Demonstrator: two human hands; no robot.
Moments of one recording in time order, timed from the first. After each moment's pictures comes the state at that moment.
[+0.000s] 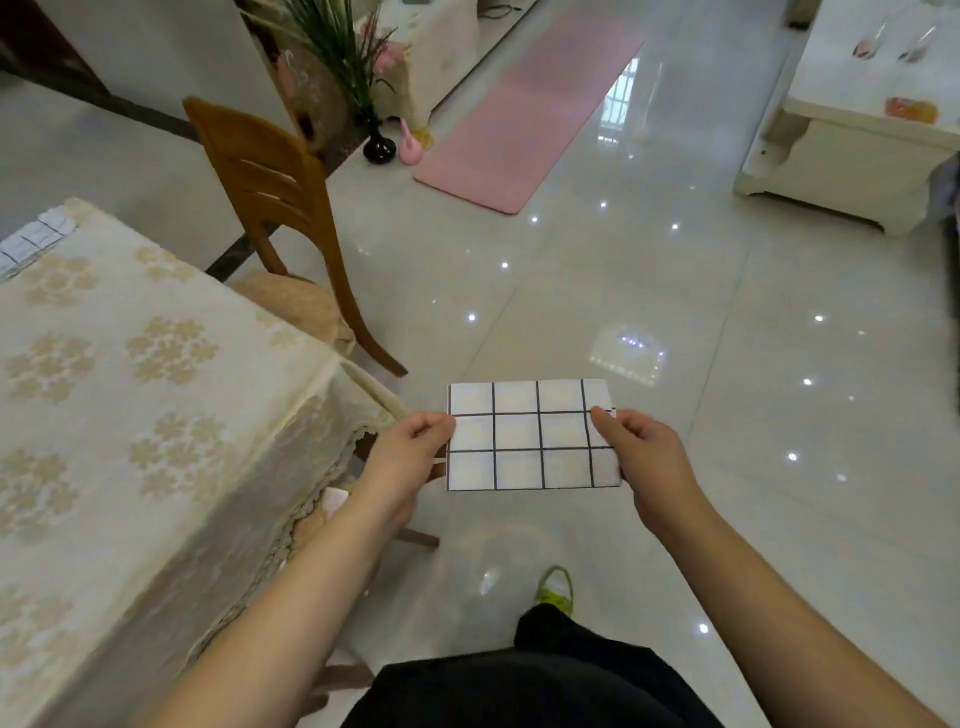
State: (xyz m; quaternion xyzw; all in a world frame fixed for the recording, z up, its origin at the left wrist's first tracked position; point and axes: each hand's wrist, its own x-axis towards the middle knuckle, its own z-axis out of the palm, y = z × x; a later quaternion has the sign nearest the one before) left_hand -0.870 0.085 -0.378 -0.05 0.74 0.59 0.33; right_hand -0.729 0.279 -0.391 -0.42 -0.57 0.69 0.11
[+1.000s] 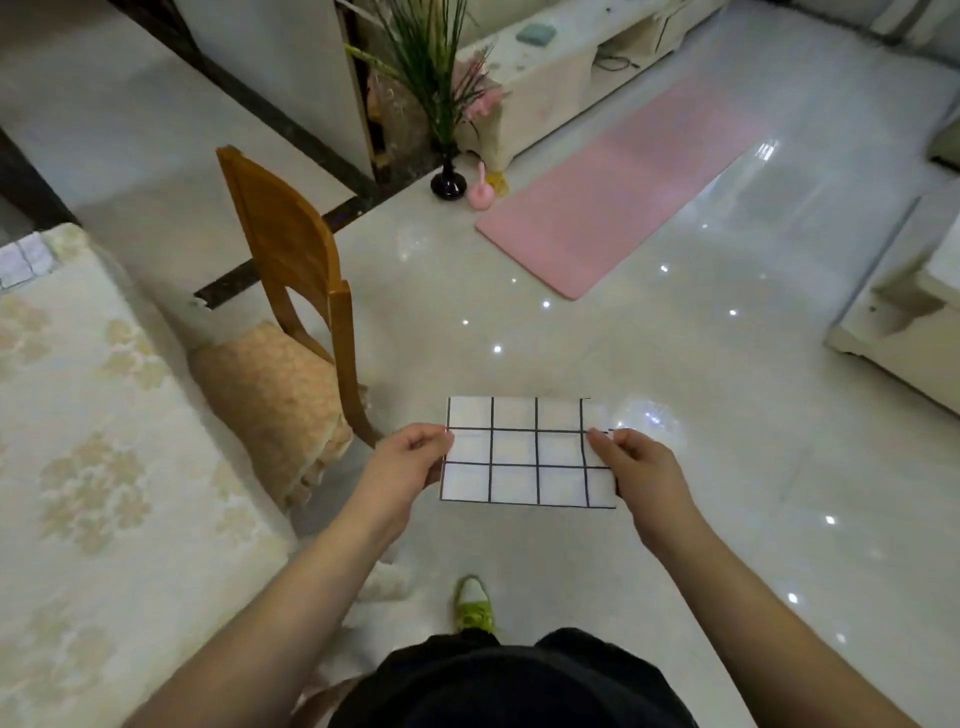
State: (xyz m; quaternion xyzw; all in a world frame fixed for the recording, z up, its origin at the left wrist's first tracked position) left_hand -1.201 0.251 -0.400 -0.13 0.68 0.67 0.27; right_hand -1.106 0.475 -0.385 -0.35 -0.67 0.65 0.02
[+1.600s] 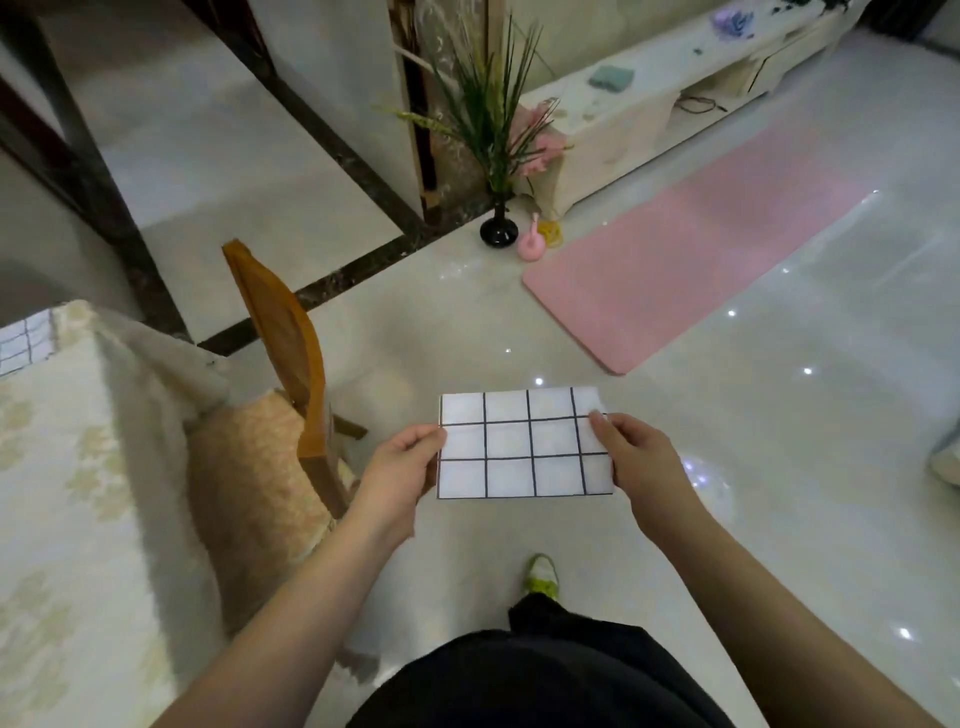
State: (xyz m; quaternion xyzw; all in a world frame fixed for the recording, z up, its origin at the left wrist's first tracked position) left_hand -1.435 0.358 -0.389 -0.23 0.64 0.70 0.20; right_hand -1.388 0.594 -0.386 -0.27 -0.70 0.66 -0.04
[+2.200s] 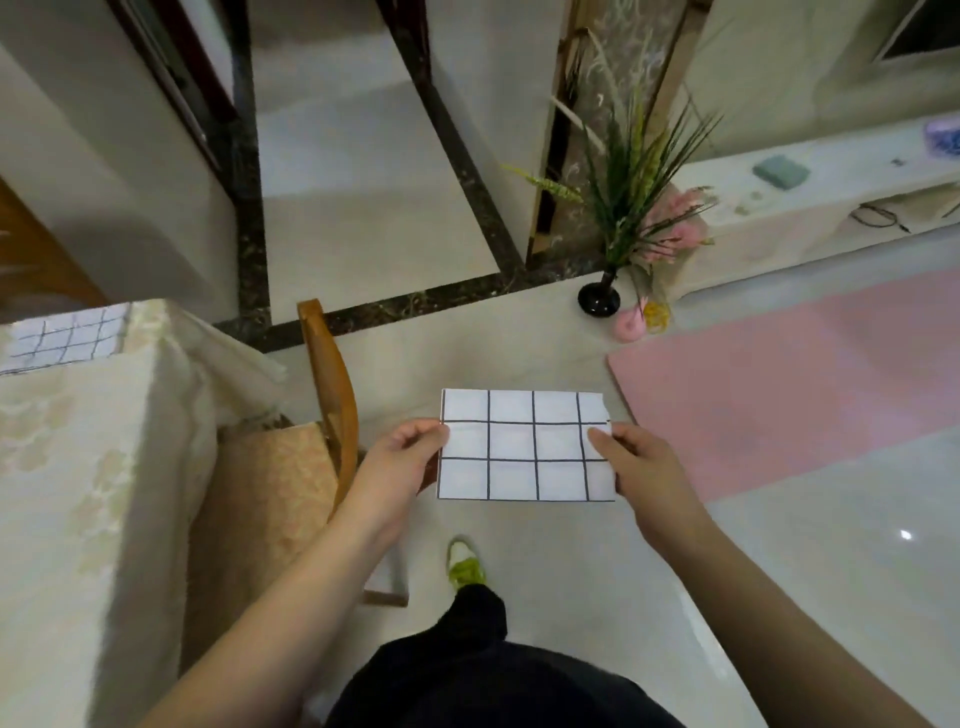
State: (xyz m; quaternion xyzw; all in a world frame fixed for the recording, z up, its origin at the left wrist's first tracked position) left_hand -1.643 0.328 -0.388 -0.31 0.61 0.73 0.08; right_hand -1.675 0.580 -0.397 -0.13 -0.74 0.64 -0.16
